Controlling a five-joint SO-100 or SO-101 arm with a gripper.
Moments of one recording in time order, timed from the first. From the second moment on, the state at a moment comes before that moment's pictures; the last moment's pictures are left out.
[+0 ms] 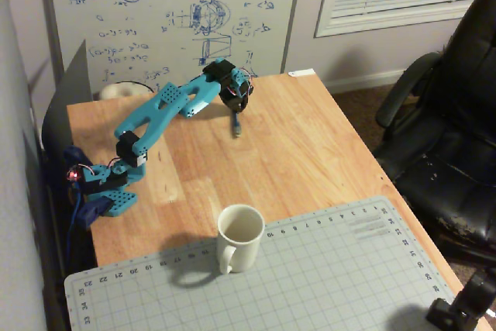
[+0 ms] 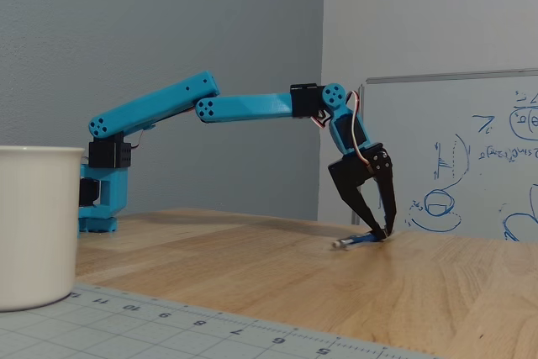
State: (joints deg) arm -22.9 25.1 21.7 68.7 -1.6
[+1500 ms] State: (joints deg) arm -31.5 42.0 45.4 79.8 5.3
